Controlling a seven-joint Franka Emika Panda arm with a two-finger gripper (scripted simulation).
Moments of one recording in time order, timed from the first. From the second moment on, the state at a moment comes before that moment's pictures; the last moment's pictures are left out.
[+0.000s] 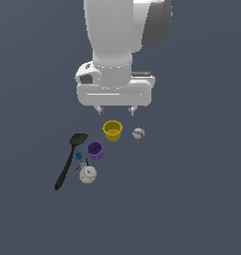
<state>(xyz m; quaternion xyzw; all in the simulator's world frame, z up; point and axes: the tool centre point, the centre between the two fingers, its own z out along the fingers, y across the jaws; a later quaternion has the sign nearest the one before) 0.008 -0.015 0.315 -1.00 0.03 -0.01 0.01</state>
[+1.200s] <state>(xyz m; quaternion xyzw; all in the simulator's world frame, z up) -0.004 -0.012 0.283 -1.00 0.05 0.00 0.04</state>
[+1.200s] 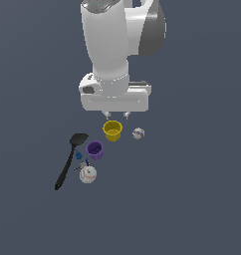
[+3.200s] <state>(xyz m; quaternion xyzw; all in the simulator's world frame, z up) -0.147 -0.082 0.084 -0.95 0.28 0.04 0.13</state>
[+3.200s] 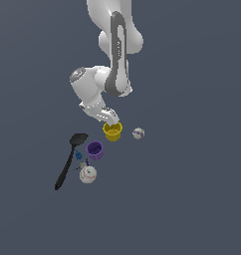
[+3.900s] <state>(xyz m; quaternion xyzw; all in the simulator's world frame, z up) -0.147 -0.079 0.073 -0.95 0.28 0.04 0.13</state>
